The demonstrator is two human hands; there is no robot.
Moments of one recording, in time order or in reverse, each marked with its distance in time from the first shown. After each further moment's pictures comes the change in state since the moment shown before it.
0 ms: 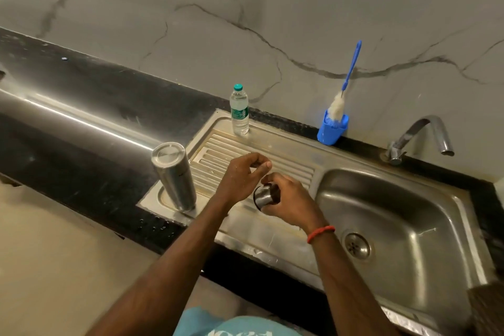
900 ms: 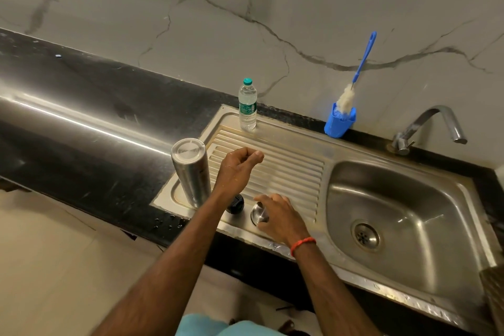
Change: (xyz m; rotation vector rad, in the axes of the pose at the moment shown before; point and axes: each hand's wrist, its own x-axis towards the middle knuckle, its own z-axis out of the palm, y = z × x) left_hand -0.013 -0.023 -0.044 -0.256 0.038 -0.206; right_hand -0.001 -0.007 0.104 -0.220 -0.049 0.065
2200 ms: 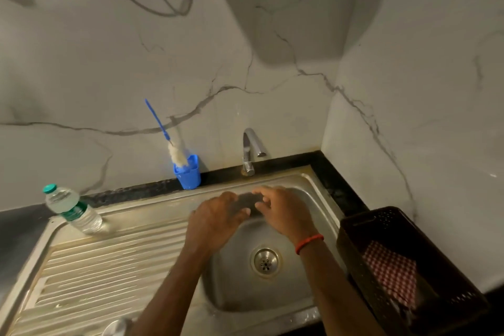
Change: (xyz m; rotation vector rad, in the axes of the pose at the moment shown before) left_hand 0.007 0.096 0.288 0.831 -0.419 0.435; right_hand -0.116 0.241 -0.205 0.131 0.637 0.324
